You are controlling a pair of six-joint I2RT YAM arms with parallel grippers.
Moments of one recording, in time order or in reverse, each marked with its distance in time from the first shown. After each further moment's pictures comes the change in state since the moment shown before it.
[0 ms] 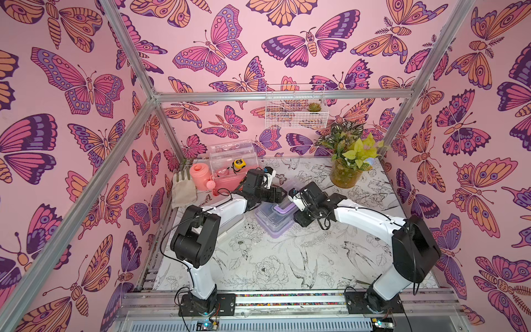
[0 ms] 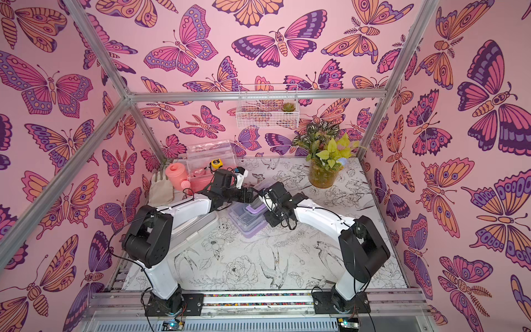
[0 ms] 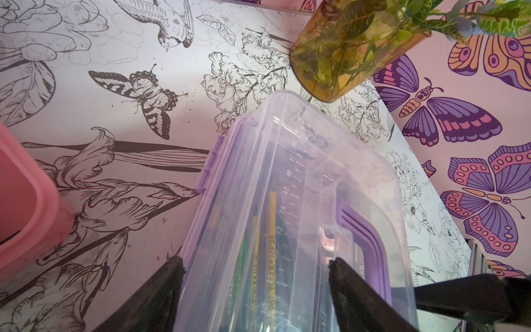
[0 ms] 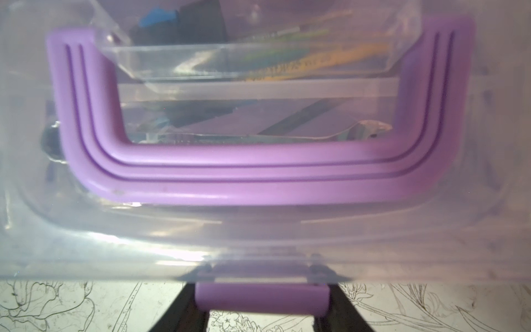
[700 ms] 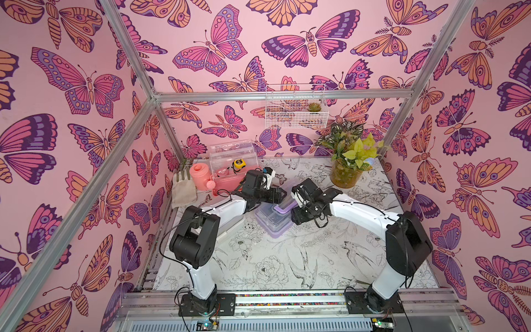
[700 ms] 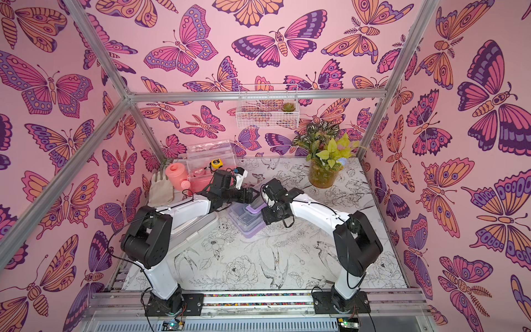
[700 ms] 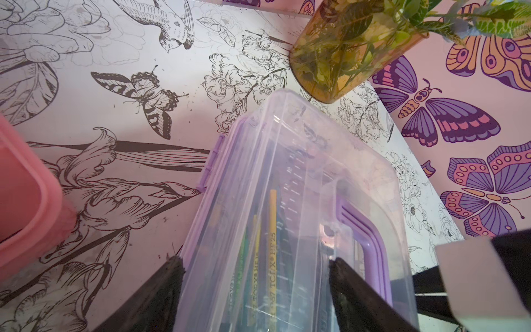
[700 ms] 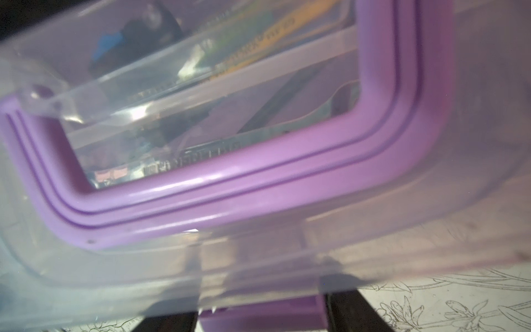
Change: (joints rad) left arm 0.003 -0.011 -0.021 0.021 0.002 0.000; right arm 0.000 0.064 0.100 -0.123 -0.027 0.275
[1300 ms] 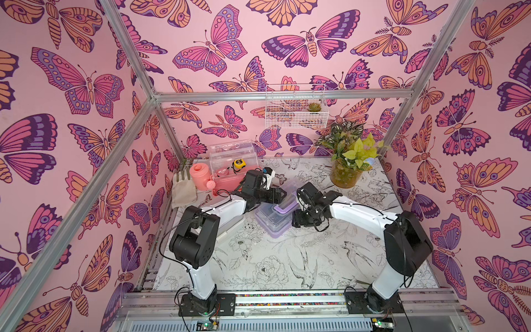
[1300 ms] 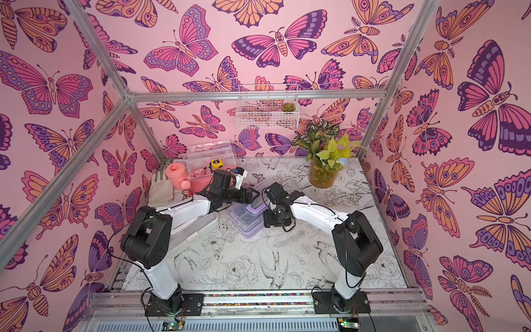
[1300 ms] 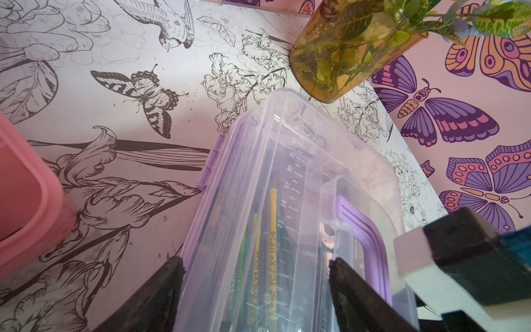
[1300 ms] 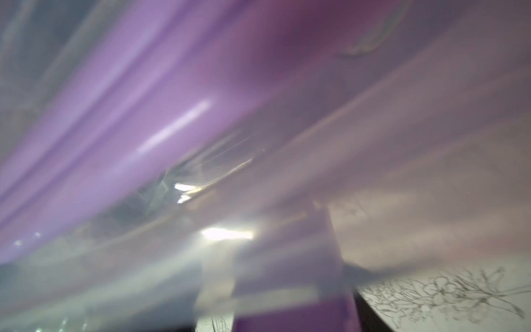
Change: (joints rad) left arm 0.002 -0.001 -0.004 0.002 0.003 0.000; right arm -0.008 -0.005 -0.077 0.035 -0.088 0.253
